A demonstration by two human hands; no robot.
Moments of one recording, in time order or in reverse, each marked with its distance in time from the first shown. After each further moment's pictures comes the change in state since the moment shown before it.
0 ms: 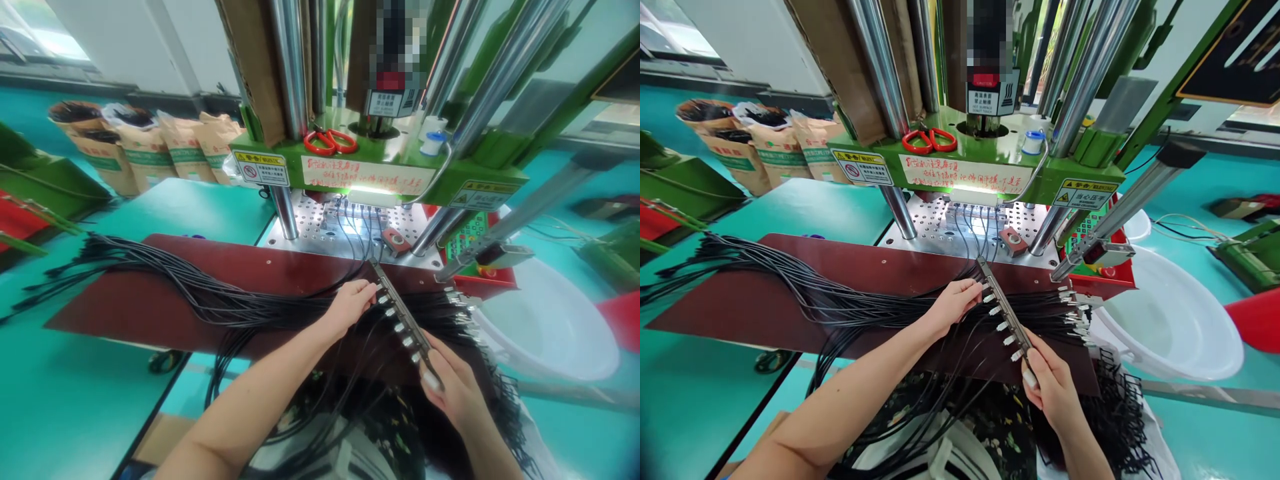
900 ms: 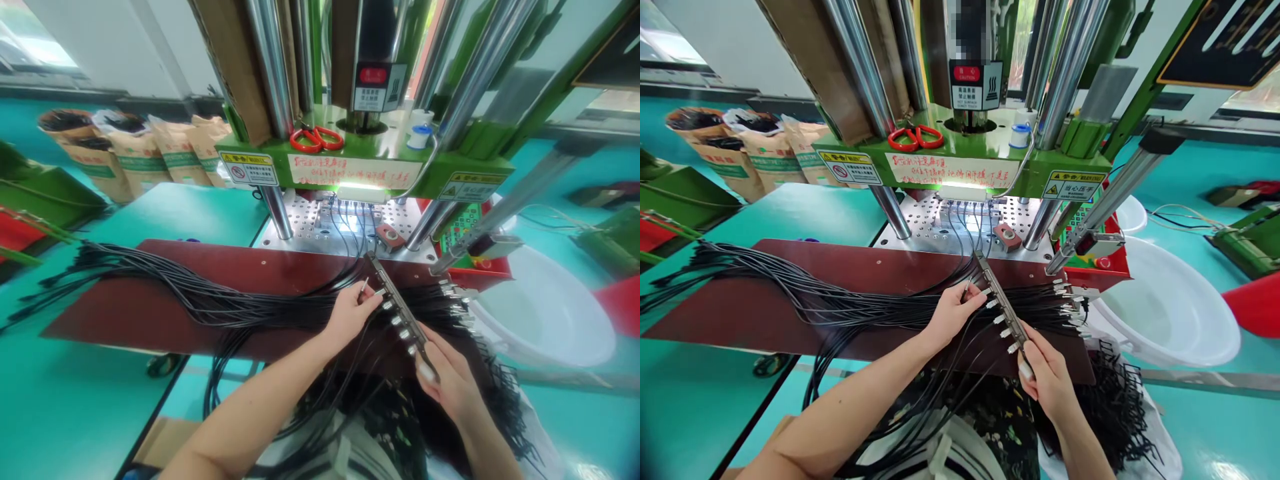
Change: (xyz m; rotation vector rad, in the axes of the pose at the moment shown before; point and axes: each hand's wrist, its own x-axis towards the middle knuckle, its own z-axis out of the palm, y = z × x) left_hand -0.009 -0.017 0.014 0.159 0.126 0.268; right_hand 0.003 0.007 -0.005 0.067 -0.075 -0.056
